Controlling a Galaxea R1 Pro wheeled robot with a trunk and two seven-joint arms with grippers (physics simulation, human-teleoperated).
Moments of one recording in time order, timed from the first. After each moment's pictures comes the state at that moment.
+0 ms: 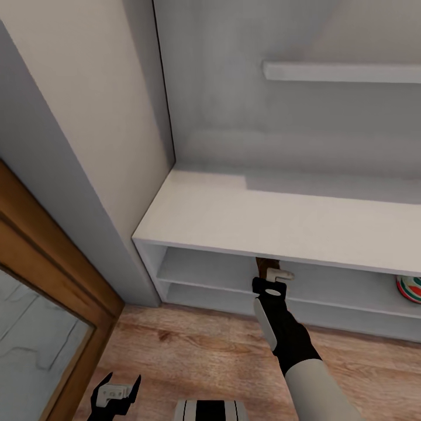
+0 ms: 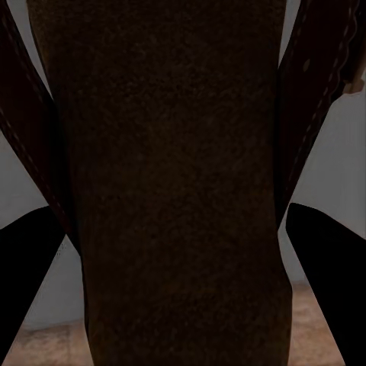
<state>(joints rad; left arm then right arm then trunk) -0.33 0.06 0.53 -0.24 -0.31 -0.74 -0.36 -0.63 0.17 0.05 -0.97 -0.10 0.40 -0.50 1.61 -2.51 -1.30</state>
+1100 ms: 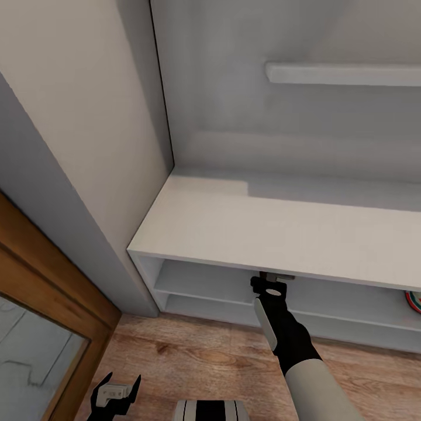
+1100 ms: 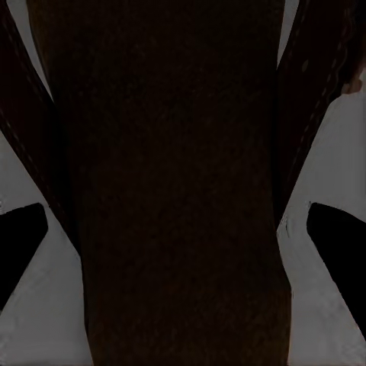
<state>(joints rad) -0.33 0.06 0.53 -0.24 -0.31 -0.74 -0.36 -0.63 0.17 0.05 -0.97 -0.09 0.40 -0.50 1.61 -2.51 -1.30</state>
